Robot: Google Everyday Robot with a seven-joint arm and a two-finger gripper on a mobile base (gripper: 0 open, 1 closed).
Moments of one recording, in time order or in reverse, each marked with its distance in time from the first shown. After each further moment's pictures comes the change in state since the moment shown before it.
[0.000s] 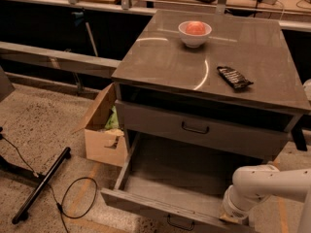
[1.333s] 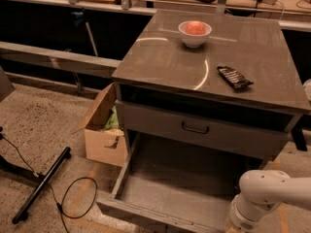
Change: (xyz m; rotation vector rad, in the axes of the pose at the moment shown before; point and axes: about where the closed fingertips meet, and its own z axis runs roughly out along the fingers) arm 0.013 0.045 -0.022 -0.099 0.013 0.005
